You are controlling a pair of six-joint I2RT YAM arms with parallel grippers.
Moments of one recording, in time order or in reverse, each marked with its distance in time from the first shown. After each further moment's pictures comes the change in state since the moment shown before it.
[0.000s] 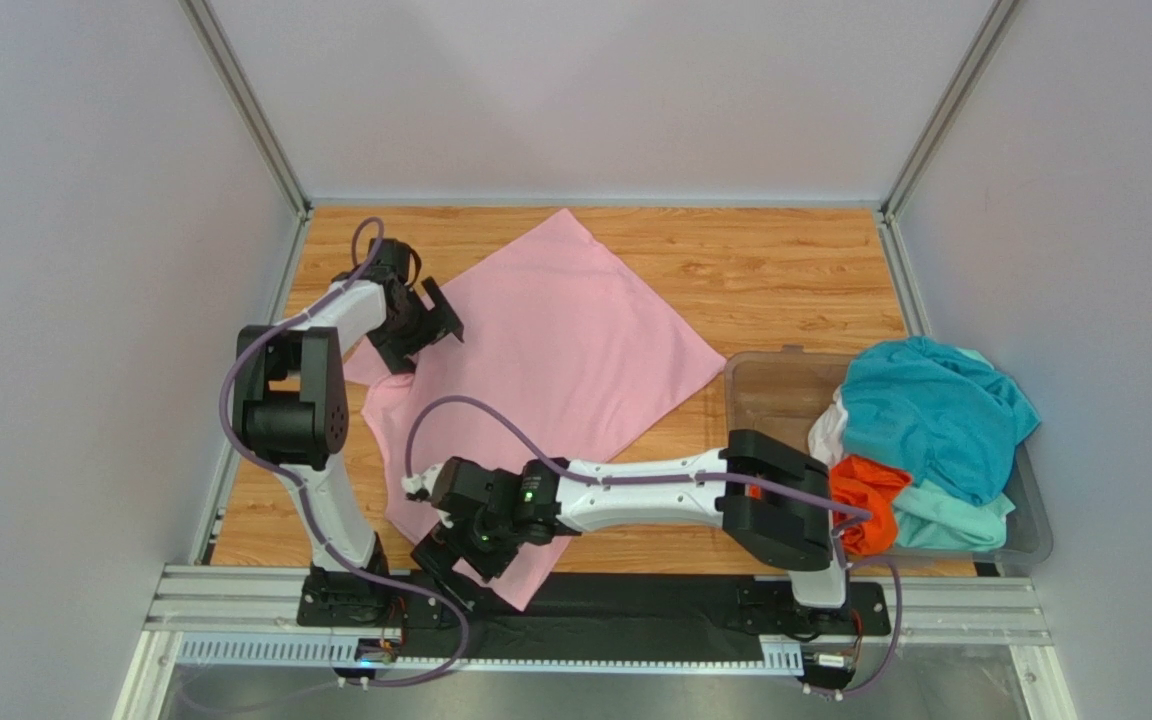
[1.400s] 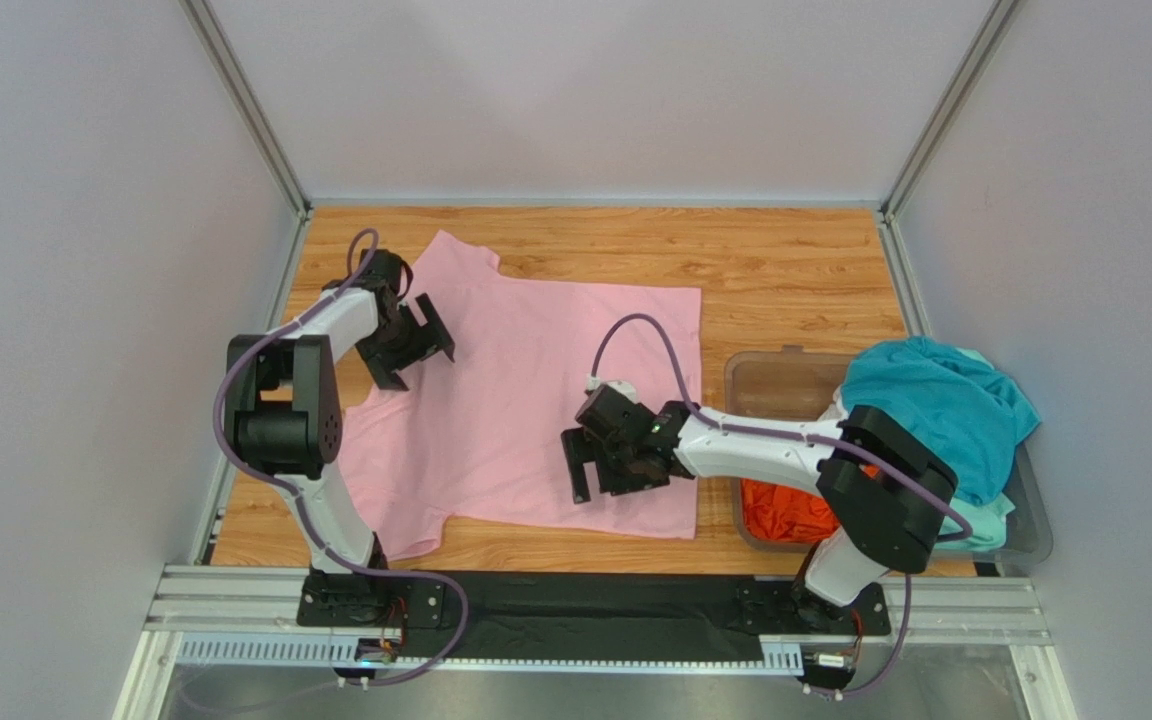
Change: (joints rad) left arm 0.027 -0.027 -0.041 -0.072 -0.010 0.071; right arm -0.446 -0.336 -0.513 0.010 0.286 0.212
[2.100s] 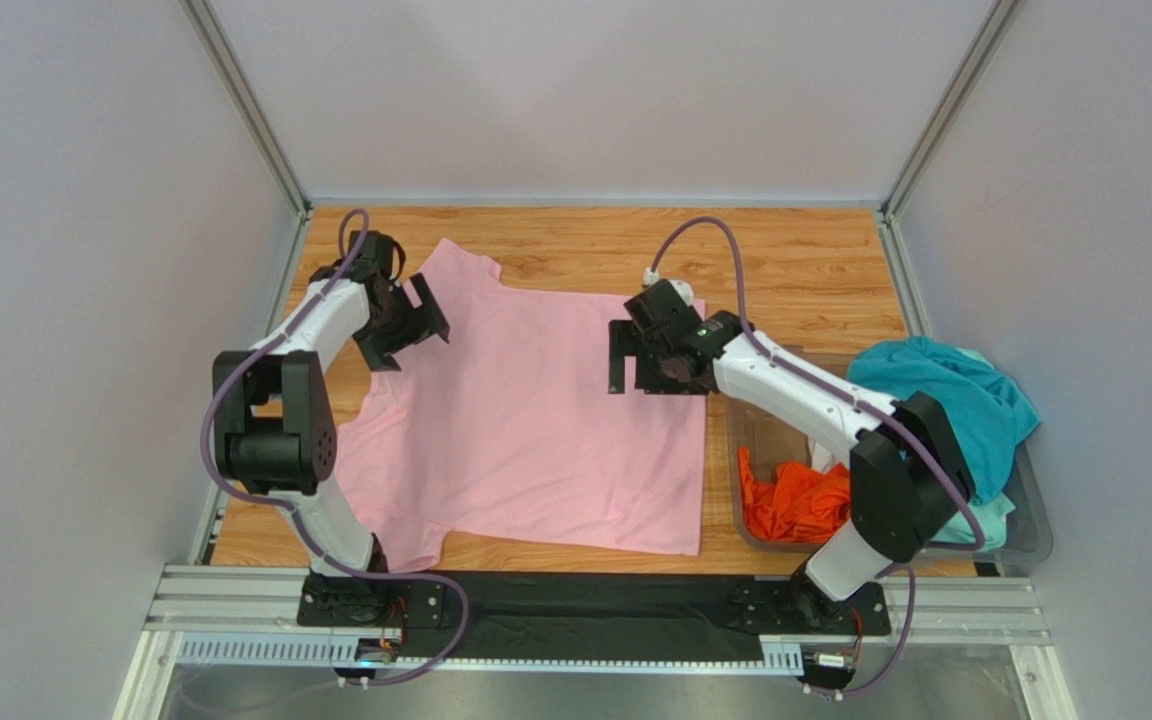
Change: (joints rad) left arm 0.000 -0.034 0.069 -0.045 -0.003 0.047; right arm -0.315 0.048 0.320 -0.213 0.123 -0.133
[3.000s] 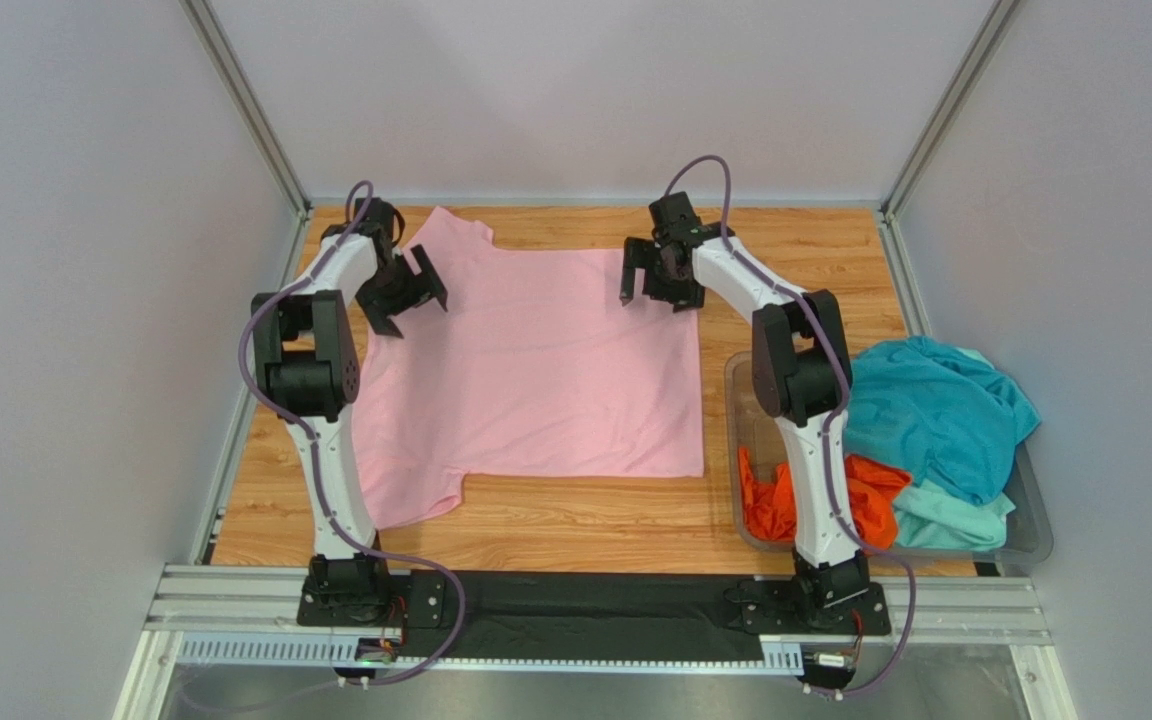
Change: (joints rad) left arm 0.060 0.409 0.495 -0.114 0.030 0.022; right arm -0.300 0.715 0.782 -0.014 -0.198 -0.176
